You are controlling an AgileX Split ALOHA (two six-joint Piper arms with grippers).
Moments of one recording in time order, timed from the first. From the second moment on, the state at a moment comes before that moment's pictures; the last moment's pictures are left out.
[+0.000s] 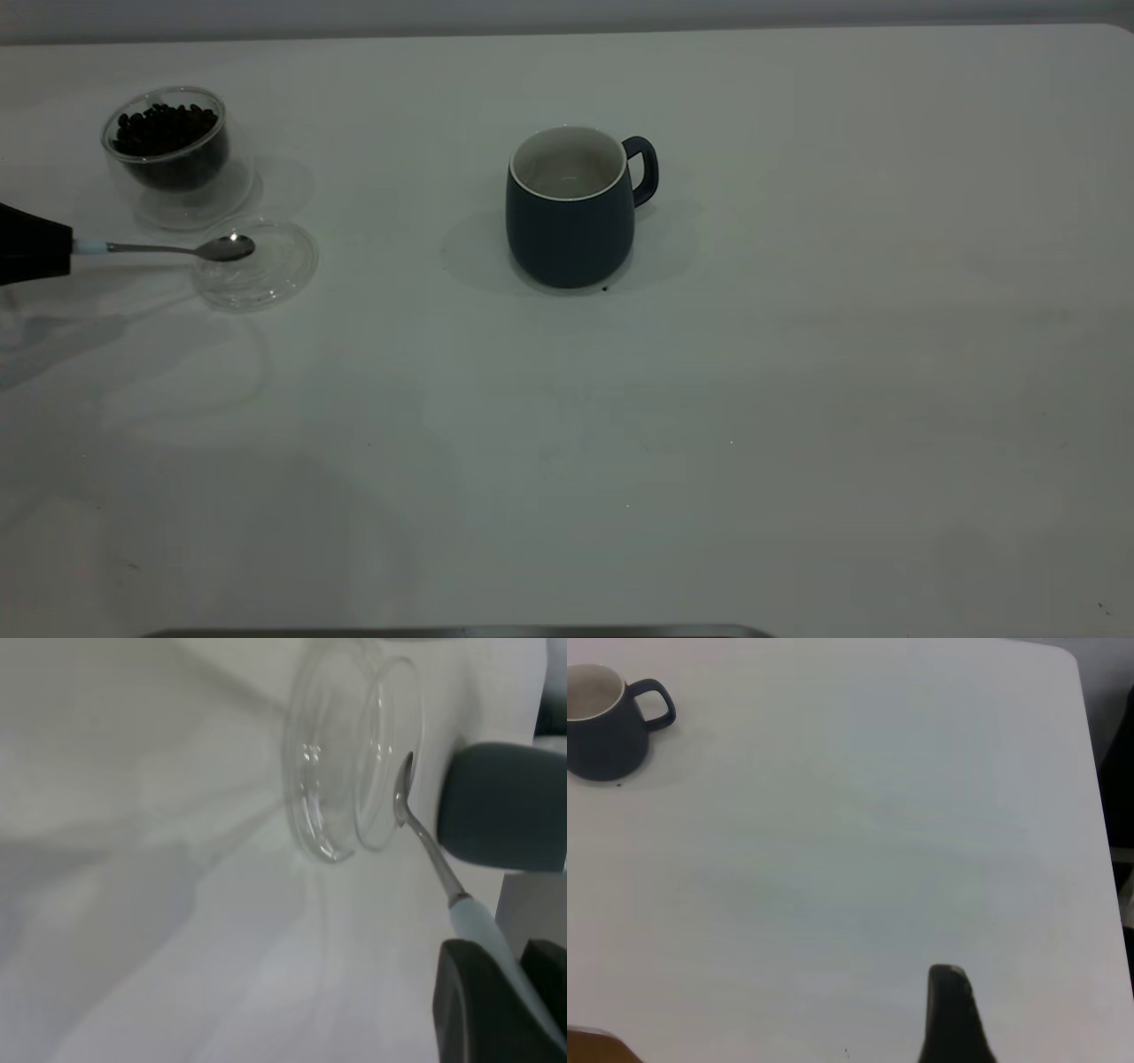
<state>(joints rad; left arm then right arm) 0.59 2.46 -1.17 -1.25 1.02 1.21 0.08 -0.02 -0.47 0.01 1.14 -0.08</state>
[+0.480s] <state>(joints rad) 0.58 2.51 -1.17 -1.35 1.01 1.25 0.08 -0.02 -0.47 0.01 1.14 -0.08</state>
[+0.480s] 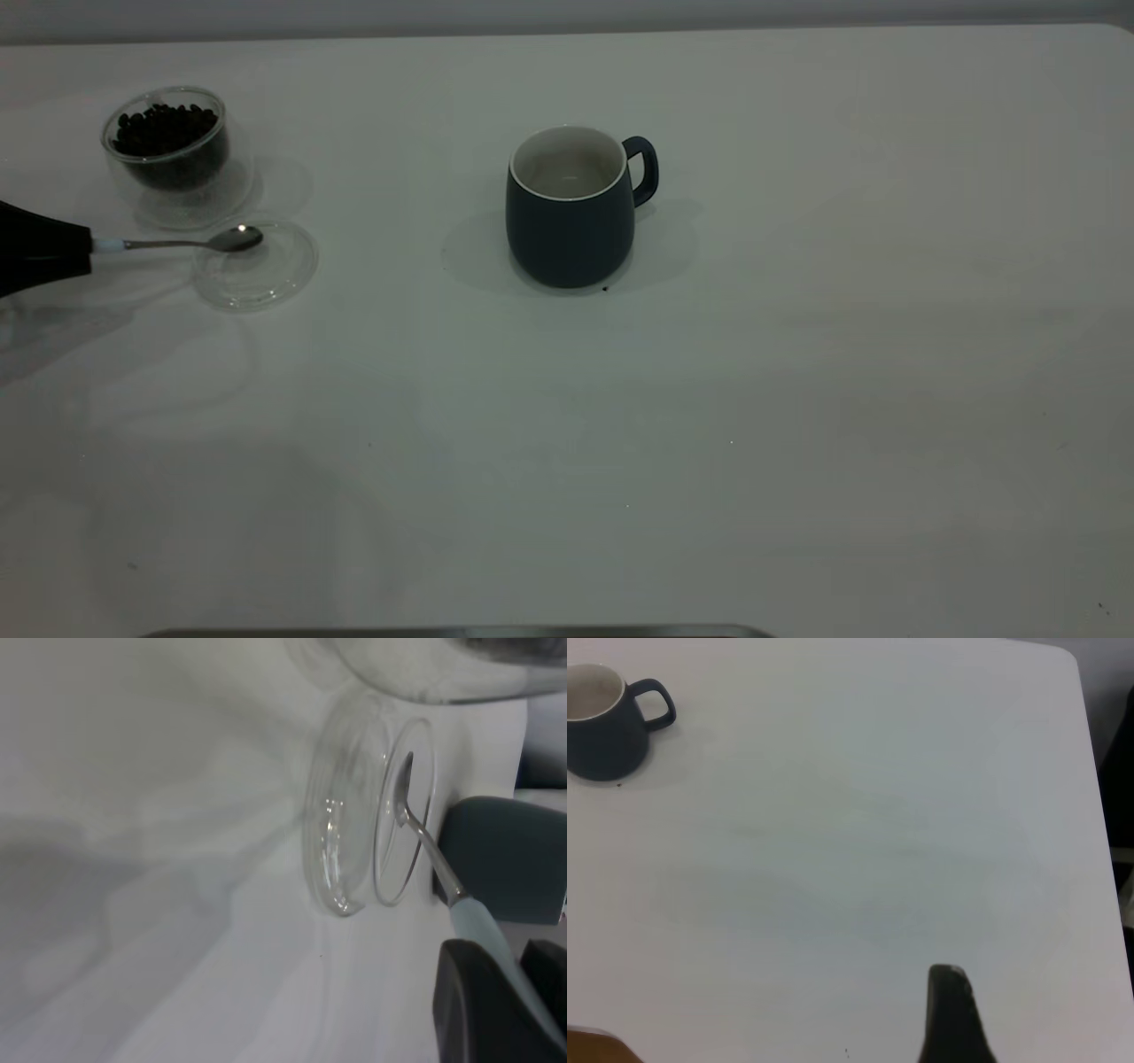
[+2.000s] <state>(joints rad) 0.46 2.51 -1.23 -1.29 0.80 1.27 0.08 -0.02 -0.47 0.01 1.14 -0.08</state>
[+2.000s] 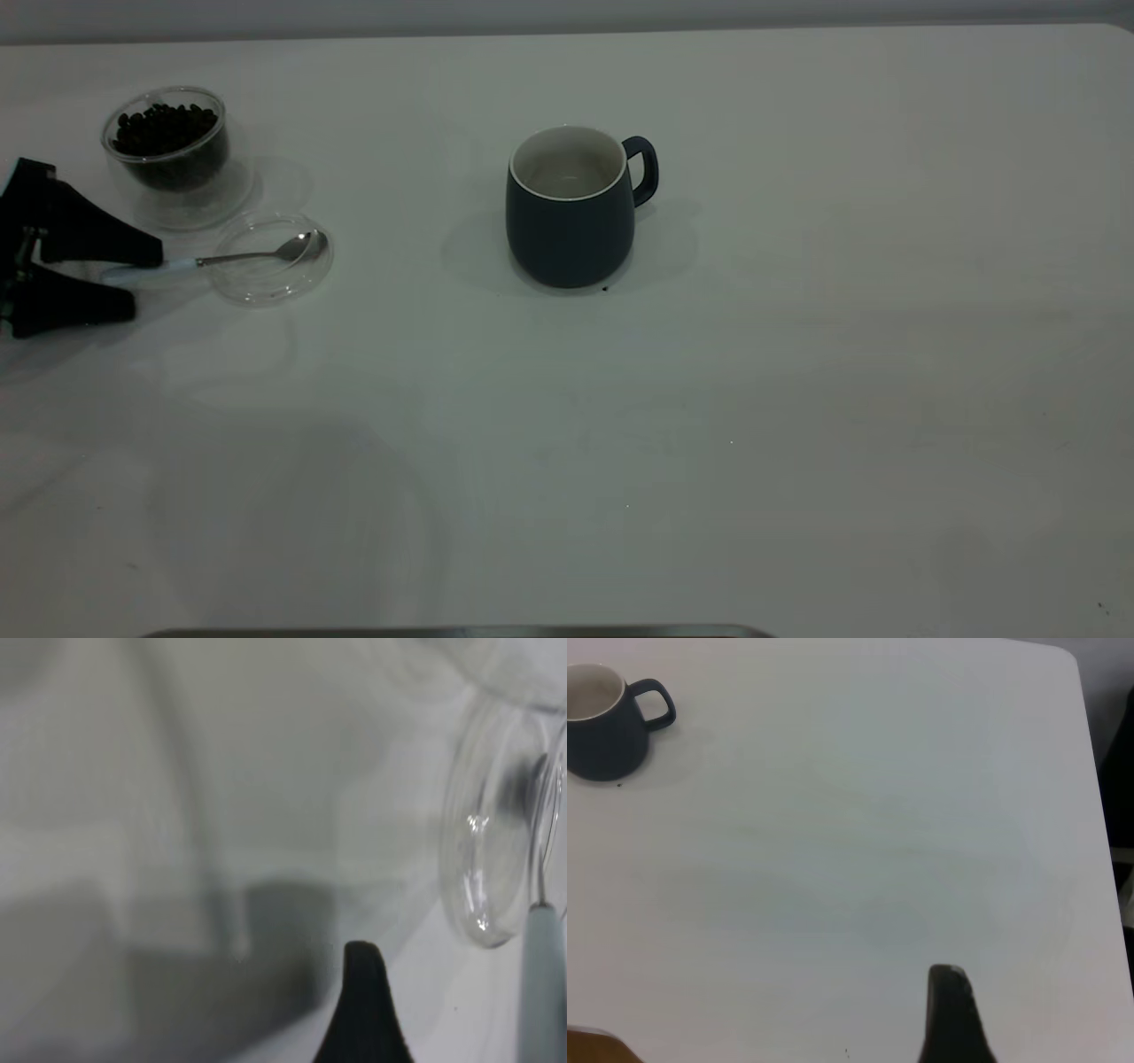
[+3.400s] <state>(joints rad) 0.11 1.59 -1.40 -0.28 1.17 0.36 0.08 -0.02 -0.47 0.01 1.14 -0.08</state>
